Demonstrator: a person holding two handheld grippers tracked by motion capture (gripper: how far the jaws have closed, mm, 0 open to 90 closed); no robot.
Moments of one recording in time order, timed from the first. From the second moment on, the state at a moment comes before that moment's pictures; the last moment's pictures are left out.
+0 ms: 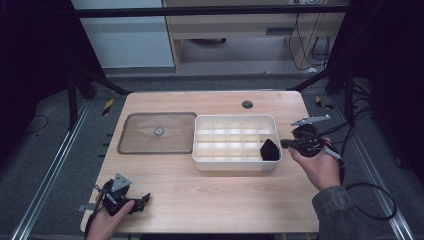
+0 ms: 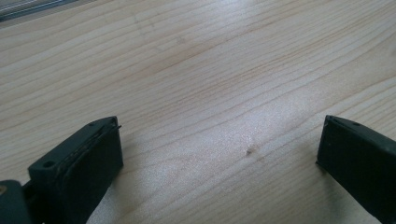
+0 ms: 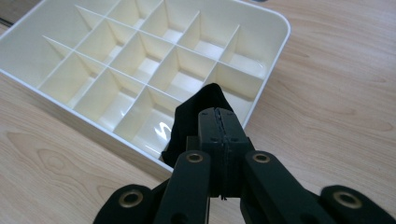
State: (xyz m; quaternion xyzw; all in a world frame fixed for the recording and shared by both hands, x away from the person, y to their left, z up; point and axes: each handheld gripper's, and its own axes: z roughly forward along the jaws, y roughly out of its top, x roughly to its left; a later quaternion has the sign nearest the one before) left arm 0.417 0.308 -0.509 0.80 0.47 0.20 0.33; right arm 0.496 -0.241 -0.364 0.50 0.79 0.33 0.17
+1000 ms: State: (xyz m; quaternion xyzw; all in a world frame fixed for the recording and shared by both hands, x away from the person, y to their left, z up) left arm 0.417 0.307 -0.509 0.80 0.47 0.20 0.33; right arm 0.470 -0.248 -0.334 0.48 0.77 0.36 0.20
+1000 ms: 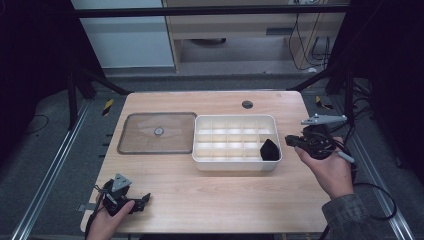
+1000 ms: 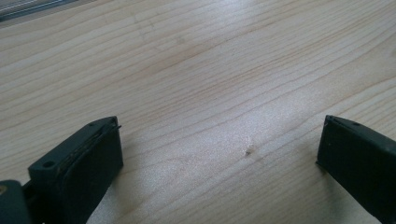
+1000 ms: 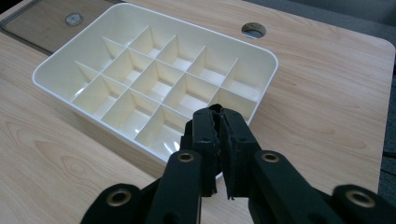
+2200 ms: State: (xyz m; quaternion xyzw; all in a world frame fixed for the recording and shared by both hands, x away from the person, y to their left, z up) left arm 0.416 0.306 -0.509 0.80 0.46 0.20 0.33; right arm 0.447 -0.252 -0.365 0.50 0.73 0.39 0.24
